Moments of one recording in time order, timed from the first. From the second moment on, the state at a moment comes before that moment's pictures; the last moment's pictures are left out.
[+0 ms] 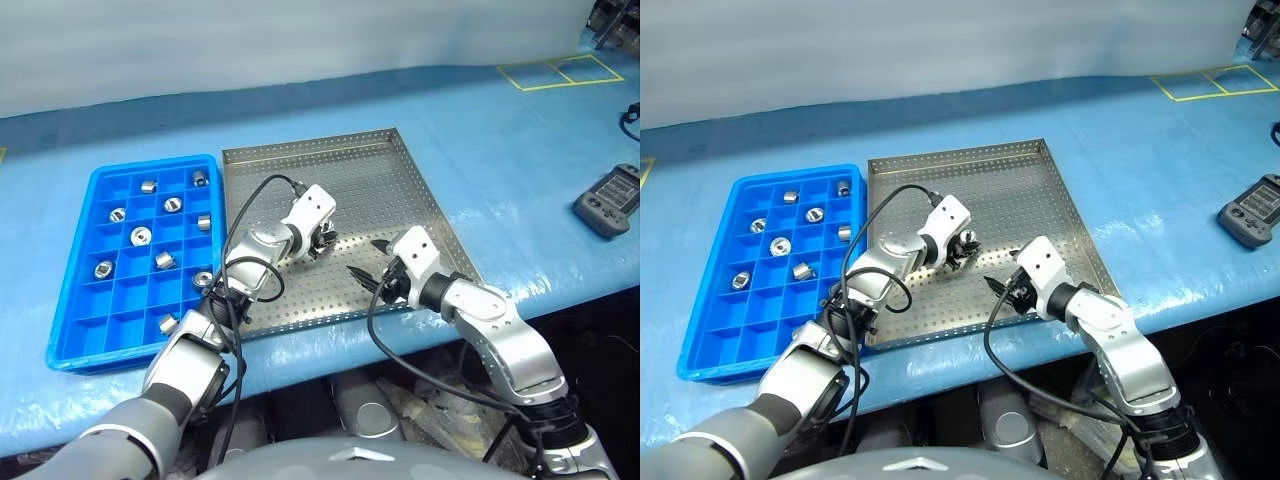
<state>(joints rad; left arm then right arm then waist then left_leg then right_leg) -0.66 0.12 -0.32 0.34 -0.01 0.63 -0.50 -0.06 -0.44 0.13 -0.41 0.24 0.56 0.54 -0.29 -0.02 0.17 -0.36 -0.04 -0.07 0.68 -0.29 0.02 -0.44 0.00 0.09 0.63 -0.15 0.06</state>
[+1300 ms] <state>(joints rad) -0.04 0.56 0.31 -0.82 -0.10 1.24 -0.44 -0.21 -0.44 0.23 -0.24 0.26 0.43 0.78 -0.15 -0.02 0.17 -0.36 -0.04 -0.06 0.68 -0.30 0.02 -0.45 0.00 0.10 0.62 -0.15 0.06</state>
